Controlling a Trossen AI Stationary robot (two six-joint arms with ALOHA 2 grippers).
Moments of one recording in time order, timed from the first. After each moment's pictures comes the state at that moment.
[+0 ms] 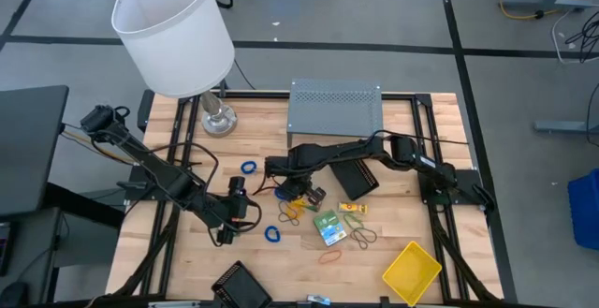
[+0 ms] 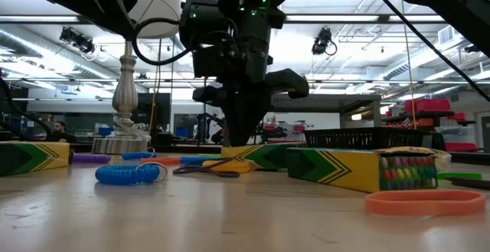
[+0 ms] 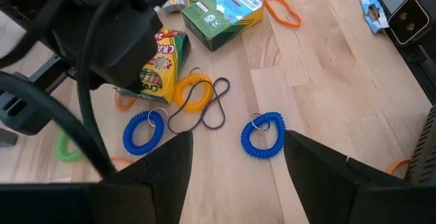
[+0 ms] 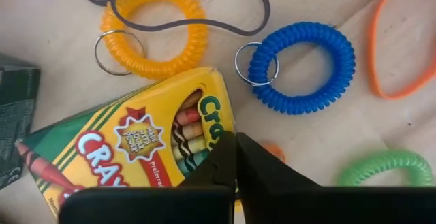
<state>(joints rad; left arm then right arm) -0.61 1.22 0.78 -0.37 -0.44 -0.26 0.02 2.38 1.96 -1.08 -0.10 -0.85</state>
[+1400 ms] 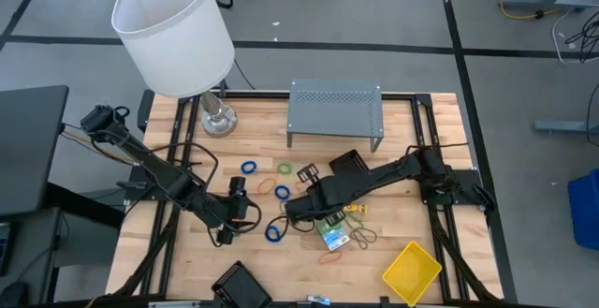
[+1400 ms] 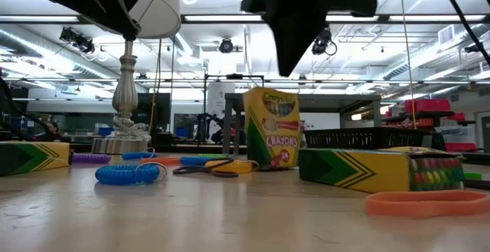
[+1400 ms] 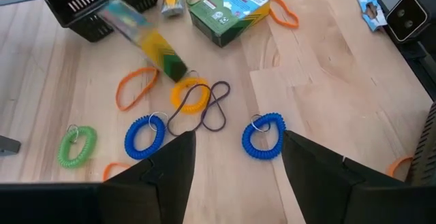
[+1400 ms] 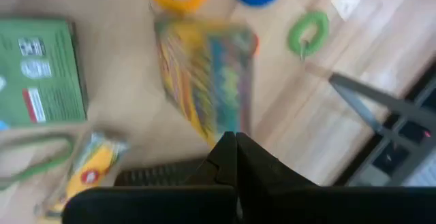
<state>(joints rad) -0.62 1.22 0.78 -0.36 -0.44 -0.23 0.30 2.13 1.96 -1.38 0.42 -0.30</state>
